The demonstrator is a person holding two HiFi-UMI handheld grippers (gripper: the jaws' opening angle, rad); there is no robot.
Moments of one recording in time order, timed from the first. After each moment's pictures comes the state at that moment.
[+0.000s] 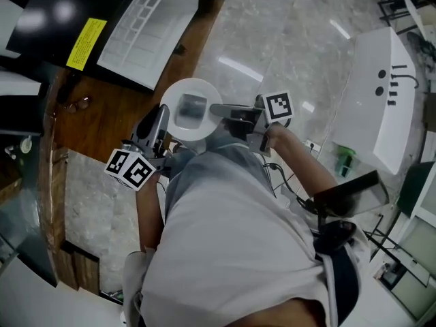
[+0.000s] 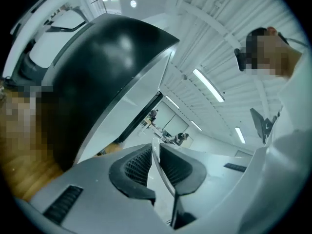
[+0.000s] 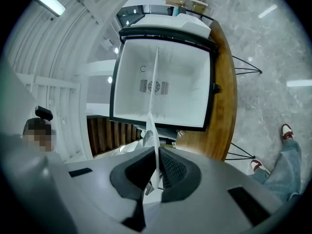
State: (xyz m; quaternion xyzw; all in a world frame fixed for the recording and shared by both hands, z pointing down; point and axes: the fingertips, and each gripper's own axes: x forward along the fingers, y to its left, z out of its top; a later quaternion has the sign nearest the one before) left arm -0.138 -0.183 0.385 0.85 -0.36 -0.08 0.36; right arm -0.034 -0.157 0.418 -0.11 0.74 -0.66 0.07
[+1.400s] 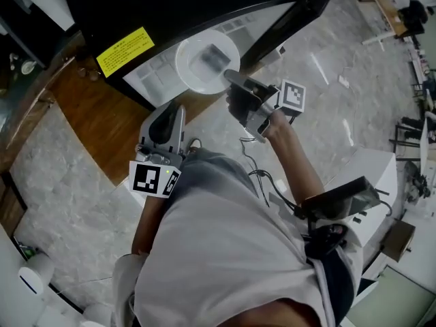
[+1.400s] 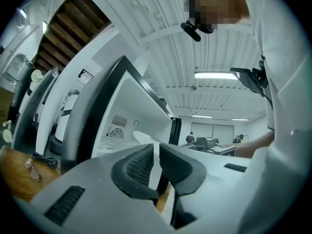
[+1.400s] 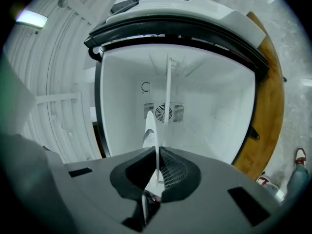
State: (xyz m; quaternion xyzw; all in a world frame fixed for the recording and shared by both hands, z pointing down) left arm -0.115 -0.284 0.328 0.75 -0.65 -0.11 0.06; right arm -0.042 -0.411 0.374 -0.05 0.74 -0.66 0.06
